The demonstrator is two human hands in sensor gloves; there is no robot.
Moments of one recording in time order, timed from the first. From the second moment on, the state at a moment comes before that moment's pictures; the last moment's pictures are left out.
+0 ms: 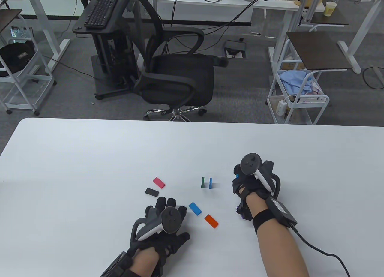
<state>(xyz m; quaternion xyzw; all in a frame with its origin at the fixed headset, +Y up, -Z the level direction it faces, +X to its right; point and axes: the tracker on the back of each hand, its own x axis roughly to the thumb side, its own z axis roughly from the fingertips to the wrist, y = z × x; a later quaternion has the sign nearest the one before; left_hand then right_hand) -0.114 -0.777 -0.299 -0.22 -0.14 0.11 0.96 0.181 -0.733 -0.443 -0.06 0.07 0.98 0.20</state>
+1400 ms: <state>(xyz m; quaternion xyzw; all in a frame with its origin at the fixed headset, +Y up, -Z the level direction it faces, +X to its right) -0.114 -0.778 -0.299 -0.23 -0.14 0.11 0.96 0.141 -0.773 -0.450 -0.01 0.11 0.96 0.27</state>
